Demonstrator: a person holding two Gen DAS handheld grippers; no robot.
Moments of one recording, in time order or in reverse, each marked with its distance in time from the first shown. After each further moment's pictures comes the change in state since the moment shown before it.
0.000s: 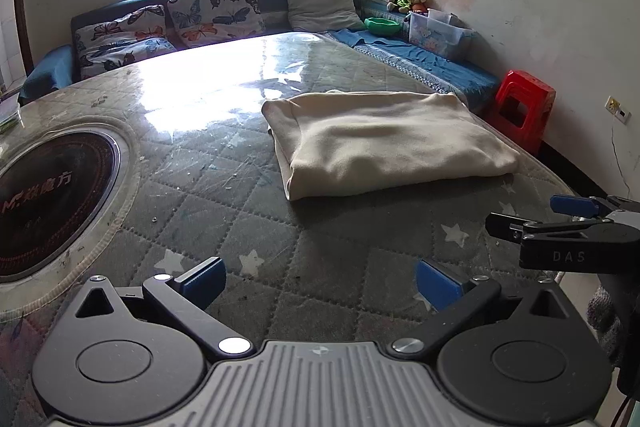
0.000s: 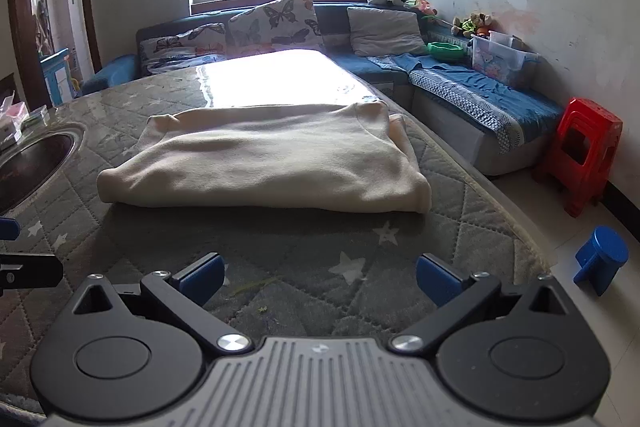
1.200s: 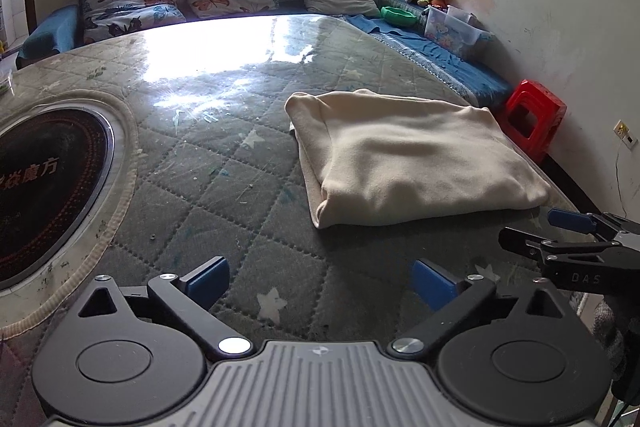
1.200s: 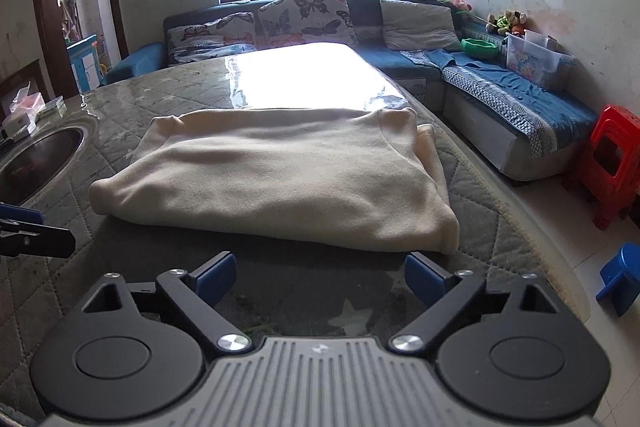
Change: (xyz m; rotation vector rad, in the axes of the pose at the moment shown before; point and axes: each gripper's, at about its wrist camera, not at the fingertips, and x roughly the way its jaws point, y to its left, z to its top) left arm 0.036 0.030 0.029 -0.098 0.067 -0.030; right arm 0.036 -0.010 0.024 -0.053 0.032 0.092
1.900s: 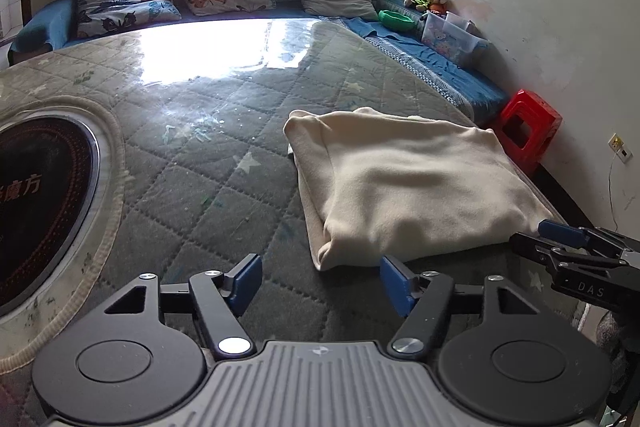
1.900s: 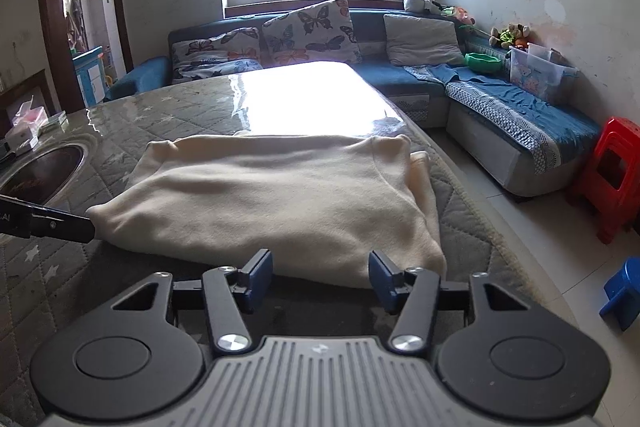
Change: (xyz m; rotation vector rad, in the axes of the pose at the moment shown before) left arm 0.013 0.011 0.023 -0.029 0.005 -0.041; right arm 0.002 -0.010 0.013 -0.003 -0.044 0.027
